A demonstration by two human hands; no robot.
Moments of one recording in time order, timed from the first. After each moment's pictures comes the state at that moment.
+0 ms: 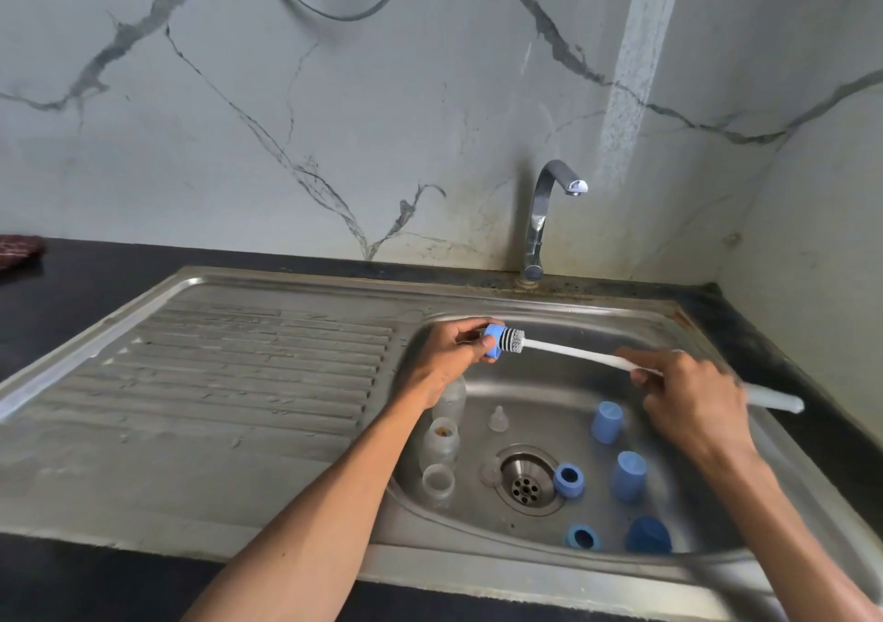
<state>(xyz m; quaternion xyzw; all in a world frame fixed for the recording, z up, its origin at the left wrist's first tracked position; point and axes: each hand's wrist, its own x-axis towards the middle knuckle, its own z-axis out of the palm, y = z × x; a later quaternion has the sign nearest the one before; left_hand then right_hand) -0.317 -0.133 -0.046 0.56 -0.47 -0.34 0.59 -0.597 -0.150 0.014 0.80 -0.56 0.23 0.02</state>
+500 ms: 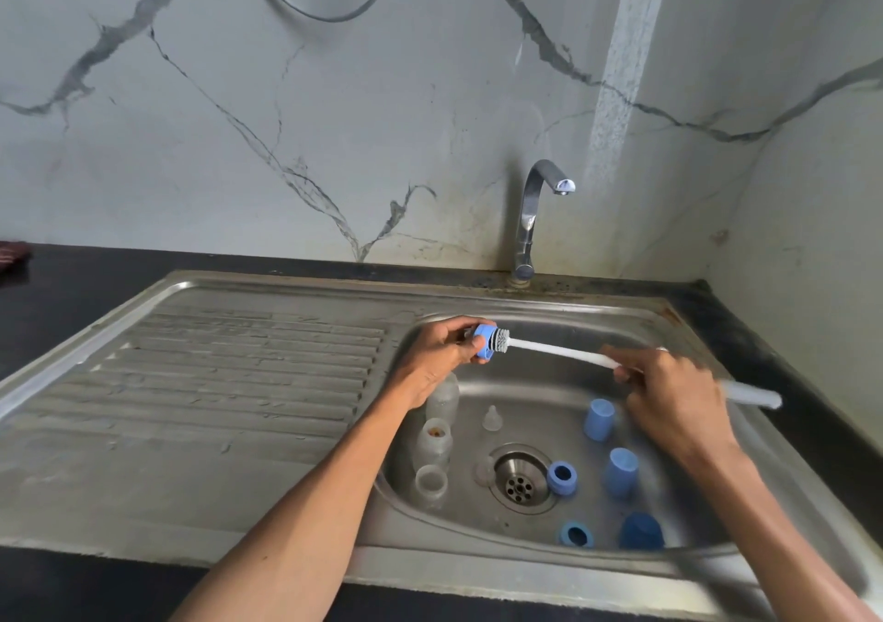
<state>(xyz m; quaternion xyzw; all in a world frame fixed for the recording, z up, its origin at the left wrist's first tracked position) -0.312 -0.129 -0.043 0.51 -0.47 -0.41 0.59 -0.594 -0.149 0.011 0.82 -0.52 0.24 0.03</state>
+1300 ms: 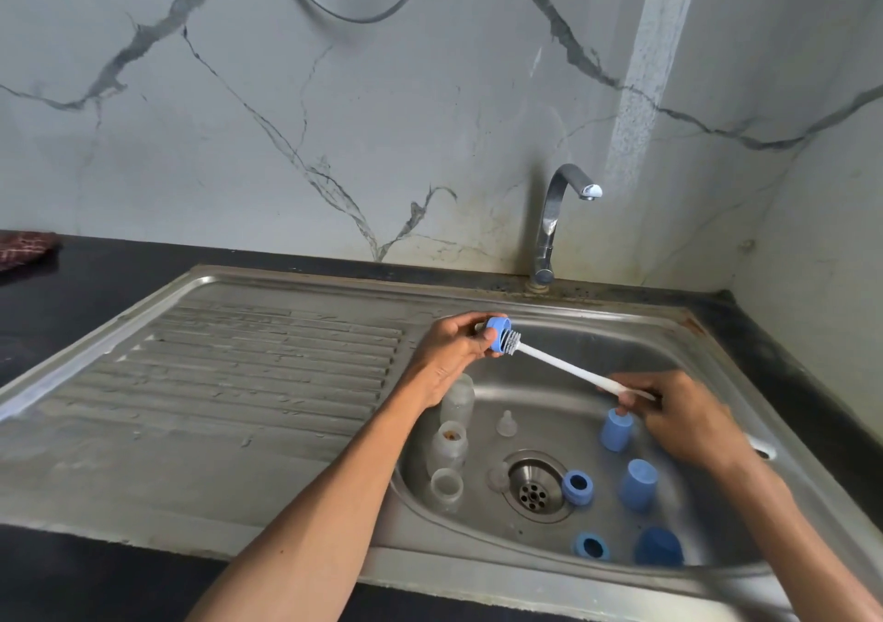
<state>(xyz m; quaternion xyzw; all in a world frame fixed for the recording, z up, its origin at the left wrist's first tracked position) -0.311 -0.125 -0.030 0.46 -0.41 -0.45 0.64 -0.591 -0.155 0.013 0.82 -0.52 0.16 -0.18</state>
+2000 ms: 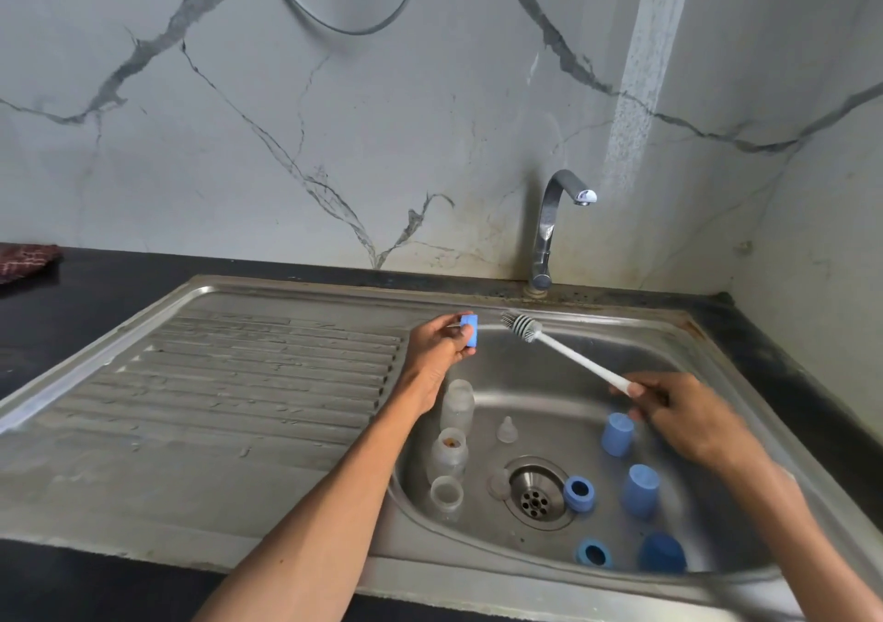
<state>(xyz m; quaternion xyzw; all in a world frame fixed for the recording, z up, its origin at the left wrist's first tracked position) -0.306 -0.127 -0.034 0.52 -0.33 -0.37 0.70 -0.599 -0.171 0.002 0.81 -0.52 0.17 -0.20</state>
